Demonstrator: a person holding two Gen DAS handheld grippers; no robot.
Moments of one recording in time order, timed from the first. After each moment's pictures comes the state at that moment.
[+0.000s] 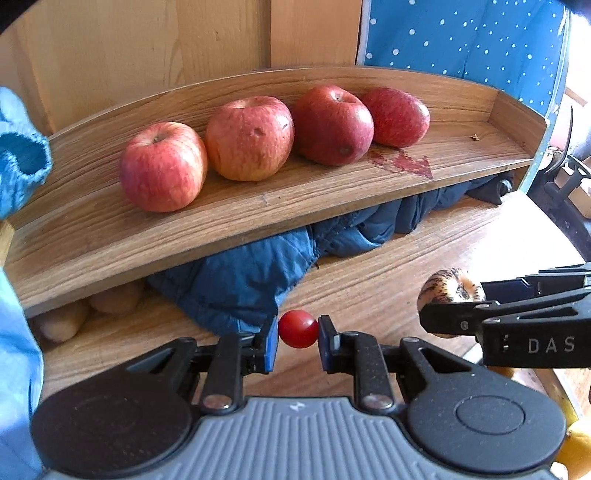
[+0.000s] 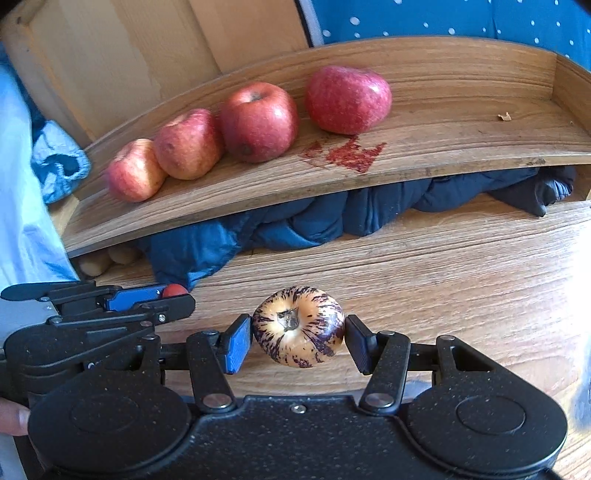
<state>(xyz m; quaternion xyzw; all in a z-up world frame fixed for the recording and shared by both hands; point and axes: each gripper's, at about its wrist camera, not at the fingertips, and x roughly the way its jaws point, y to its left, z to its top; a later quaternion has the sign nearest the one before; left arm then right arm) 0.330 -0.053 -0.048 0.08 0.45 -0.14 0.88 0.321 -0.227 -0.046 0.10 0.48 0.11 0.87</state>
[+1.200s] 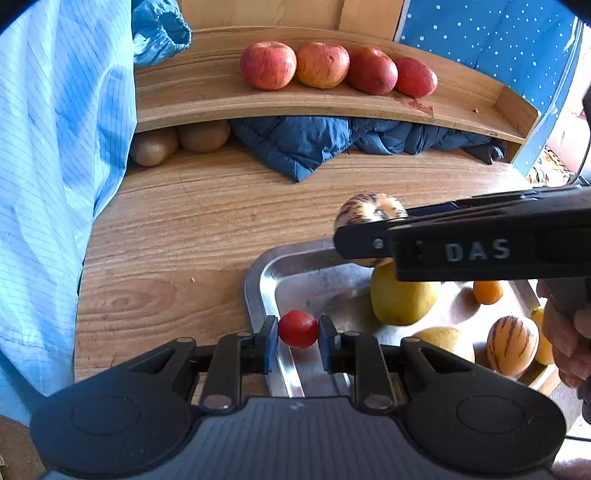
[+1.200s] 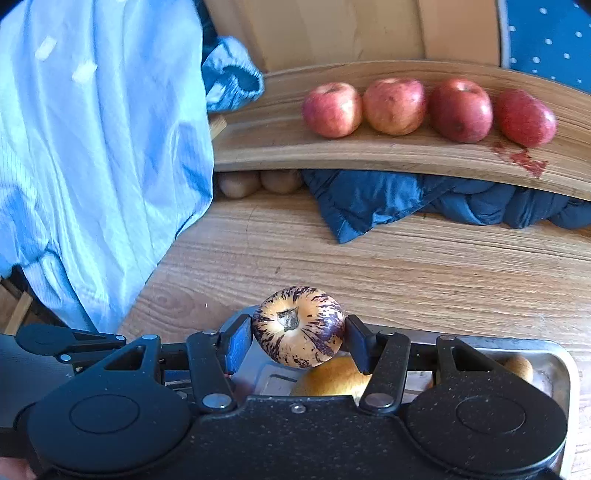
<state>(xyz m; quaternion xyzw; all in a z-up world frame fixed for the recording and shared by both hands) 0.193 0.018 -0.036 0.01 0.50 -0.09 0.86 0.253 -0.132 -0.022 0.02 0.47 0.26 0.85</state>
